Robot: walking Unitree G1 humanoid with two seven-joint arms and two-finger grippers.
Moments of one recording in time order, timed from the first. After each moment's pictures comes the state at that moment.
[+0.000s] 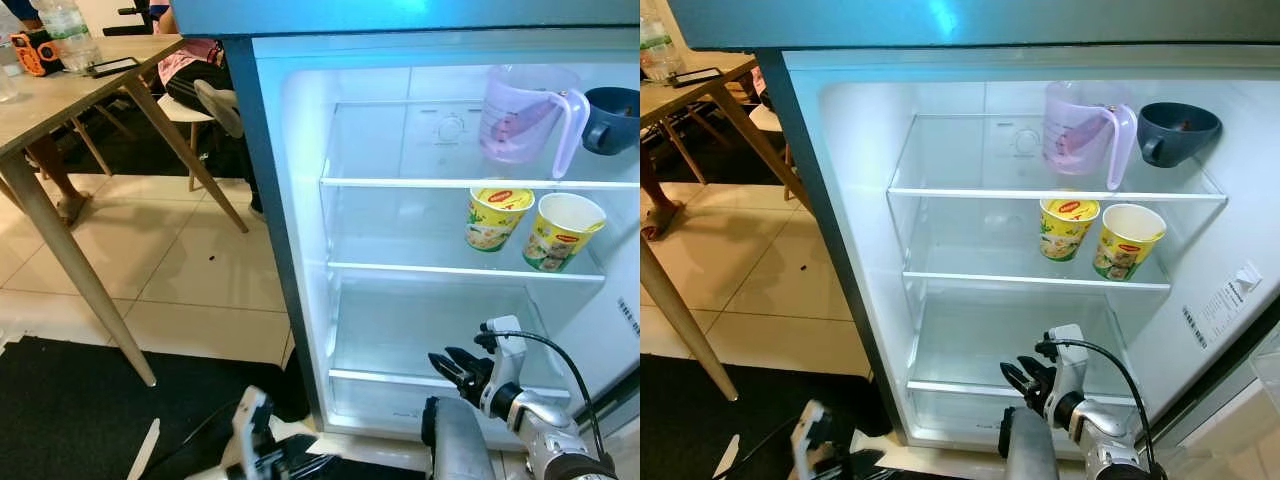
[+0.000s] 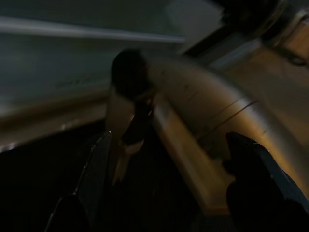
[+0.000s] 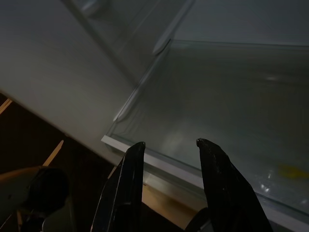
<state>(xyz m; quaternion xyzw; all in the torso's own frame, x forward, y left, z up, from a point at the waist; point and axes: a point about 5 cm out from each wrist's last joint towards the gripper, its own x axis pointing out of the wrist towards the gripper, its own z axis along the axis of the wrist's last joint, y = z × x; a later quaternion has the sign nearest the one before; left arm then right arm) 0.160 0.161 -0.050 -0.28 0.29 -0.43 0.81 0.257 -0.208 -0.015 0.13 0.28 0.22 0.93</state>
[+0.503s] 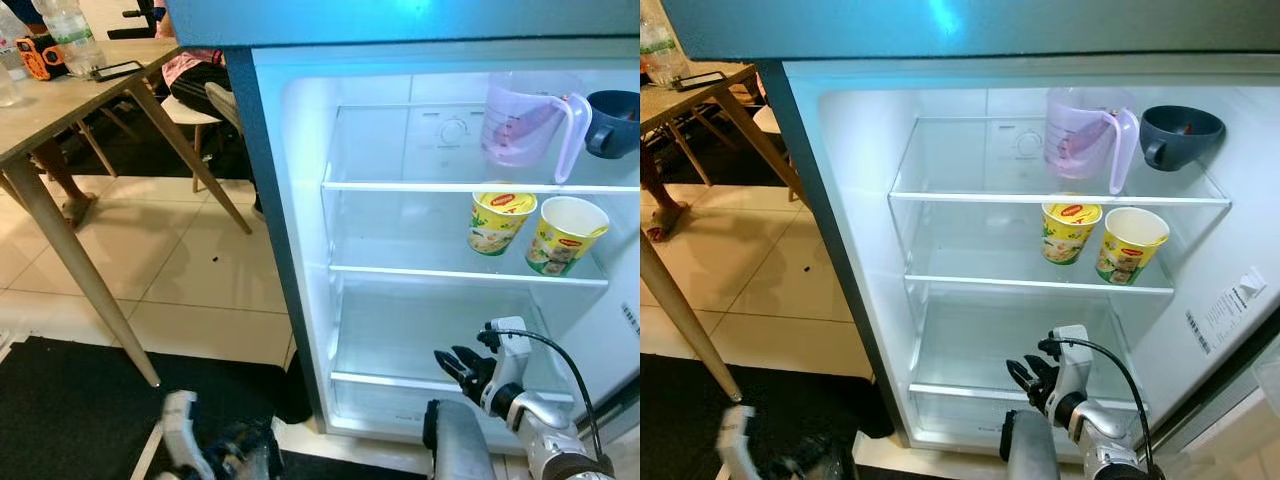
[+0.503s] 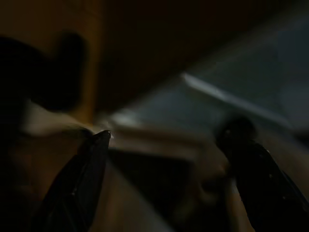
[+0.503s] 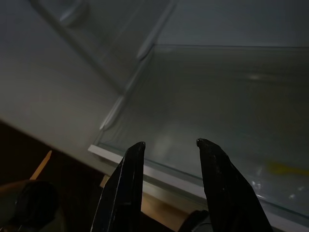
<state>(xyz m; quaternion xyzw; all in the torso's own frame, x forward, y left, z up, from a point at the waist) 0.173 0.241 -0.050 -0.29 0.26 -0.13 0.91 0.256 -0.212 -0.019 0.13 0.28 0.17 0.93</state>
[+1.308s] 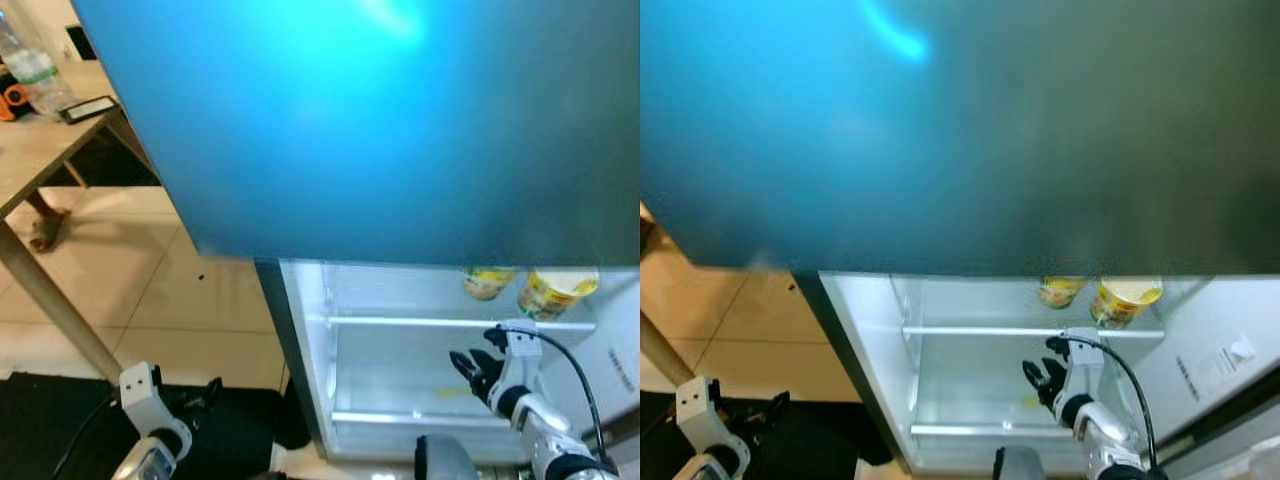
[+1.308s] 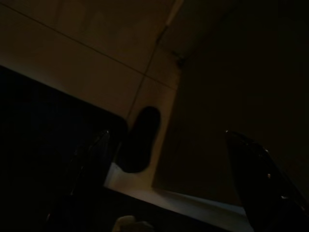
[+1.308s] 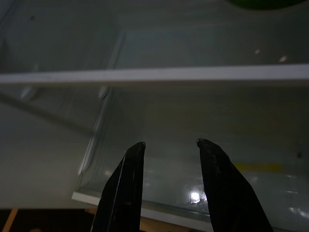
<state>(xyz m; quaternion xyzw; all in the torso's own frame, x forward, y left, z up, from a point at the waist) 0.196 0.266 -0.044 -0.22 0.25 0.04 0.94 0.244 -0.223 -0.031 0.12 0.31 0.09 0.94</state>
